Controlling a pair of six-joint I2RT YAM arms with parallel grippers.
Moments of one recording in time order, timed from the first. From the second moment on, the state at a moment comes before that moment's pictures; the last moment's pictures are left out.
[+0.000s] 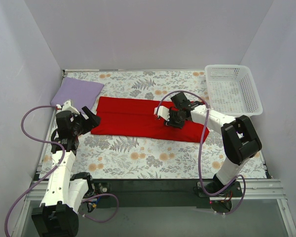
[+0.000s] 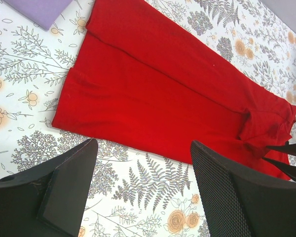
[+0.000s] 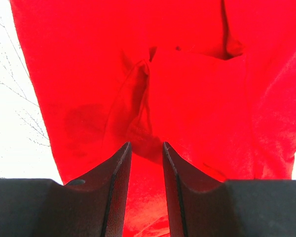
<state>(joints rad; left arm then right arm) 0.12 0.81 0.63 -0.34 0.23 -0.49 0.56 1.70 1.11 -0.53 -0.23 -0.89</state>
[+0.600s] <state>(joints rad) 0.11 0.81 0.63 -0.34 0.23 -0.49 0.59 1.71 1.11 -0.51 -0.16 -0.89</state>
